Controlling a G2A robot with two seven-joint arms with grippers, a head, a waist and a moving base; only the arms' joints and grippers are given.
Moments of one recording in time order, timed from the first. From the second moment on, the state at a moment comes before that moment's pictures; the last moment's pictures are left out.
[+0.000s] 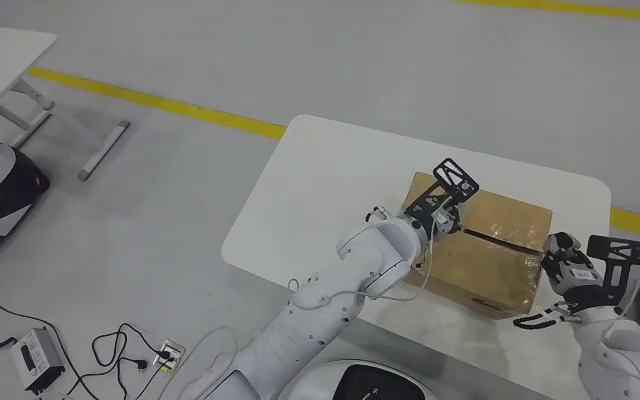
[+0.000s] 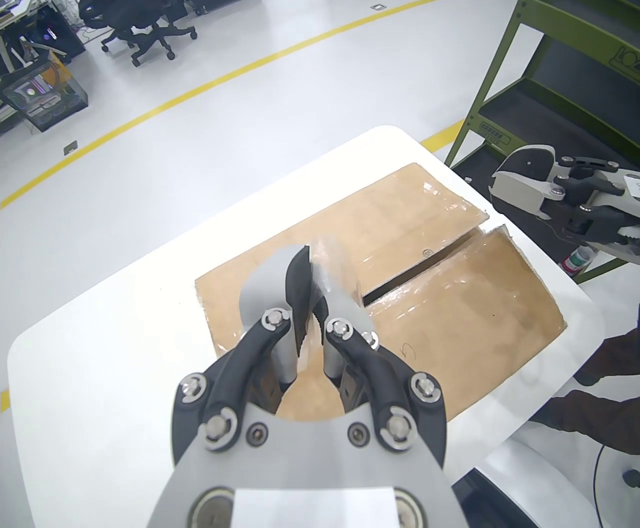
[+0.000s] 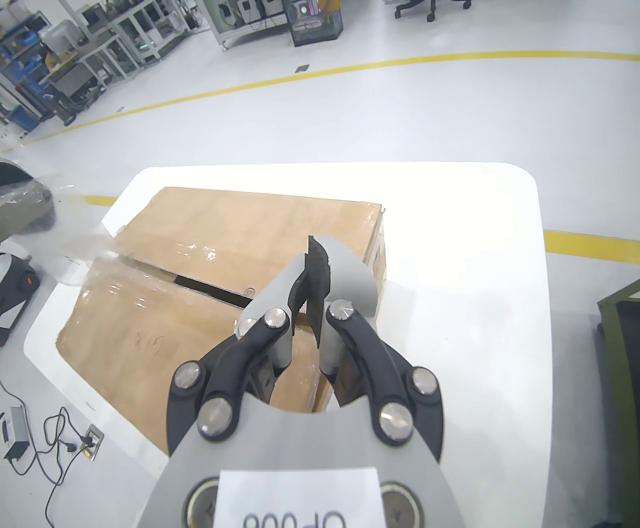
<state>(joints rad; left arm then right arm) 0.92 -1.54 -1.01 -1.65 1.46 -0.11 -0.66 -1.34 -1.20 1.48 -1.80 -0.99 -0.02 0.36</state>
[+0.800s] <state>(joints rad) 0.90 -1.55 -0.99 -1.61 1.48 -0.09 -0.66 -1.33 -1.19 1.45 -1.82 -0.92 -0.33 0.42</state>
